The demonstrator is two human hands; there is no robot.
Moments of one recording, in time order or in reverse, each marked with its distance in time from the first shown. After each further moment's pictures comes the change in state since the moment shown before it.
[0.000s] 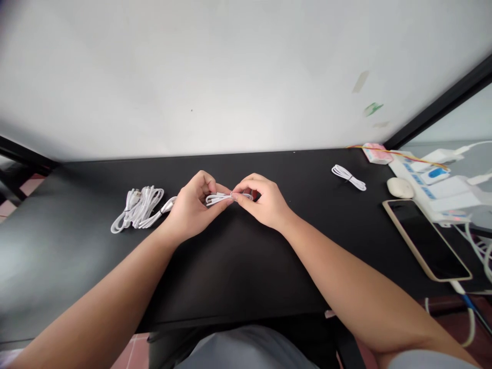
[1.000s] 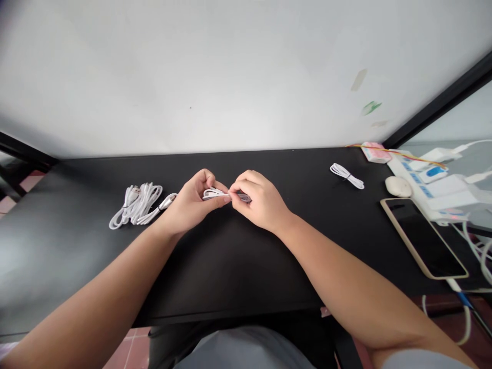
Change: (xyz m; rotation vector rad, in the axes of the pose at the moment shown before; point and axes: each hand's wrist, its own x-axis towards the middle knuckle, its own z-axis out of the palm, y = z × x) left_hand 0.005 -0.003 0.000 -0.305 -0.098 -0.137; right_hand -0.003 -0.002 0.002 -0.228 0.065 -0.315
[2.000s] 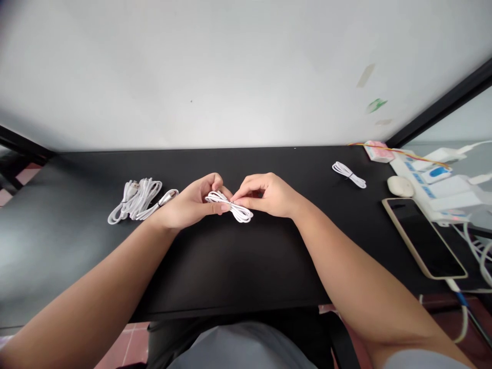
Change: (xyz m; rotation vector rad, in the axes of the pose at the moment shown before) left_hand 0.000 -0.005 -0.012 -0.136 -0.274 -0.103; right_hand 0.008 0.018 -0.029 0.484 -0.438 0.275
